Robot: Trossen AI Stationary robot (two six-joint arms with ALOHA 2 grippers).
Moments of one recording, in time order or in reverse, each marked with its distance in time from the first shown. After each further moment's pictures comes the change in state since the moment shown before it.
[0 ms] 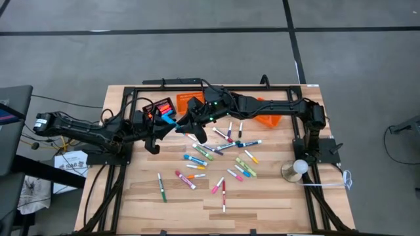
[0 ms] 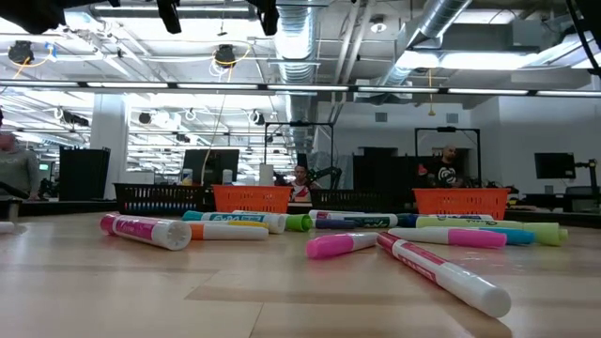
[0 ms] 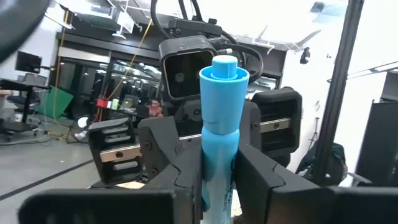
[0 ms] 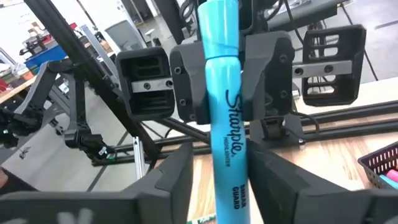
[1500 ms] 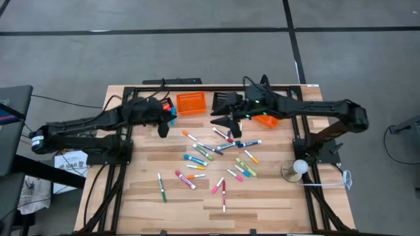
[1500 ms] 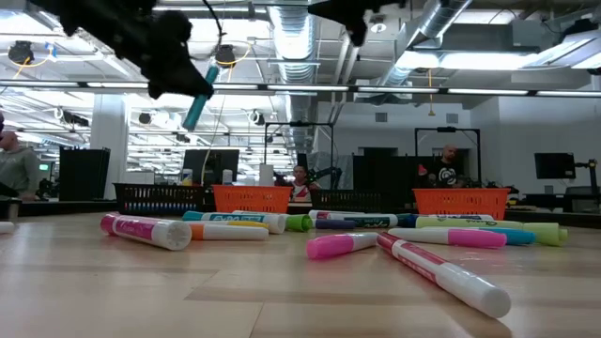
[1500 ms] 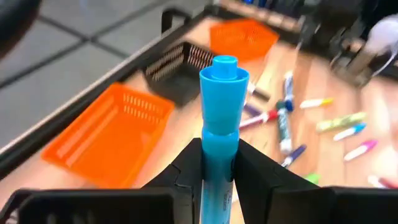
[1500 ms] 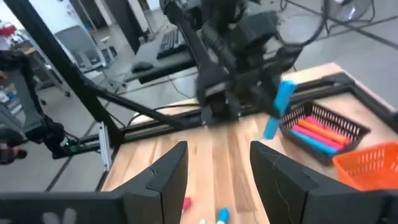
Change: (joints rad) left arm 0.450 0.027 0.215 -1.044 0.181 -0.016; right arm -0.076 -0.503 -0.578 0.069 0.145 -0.052
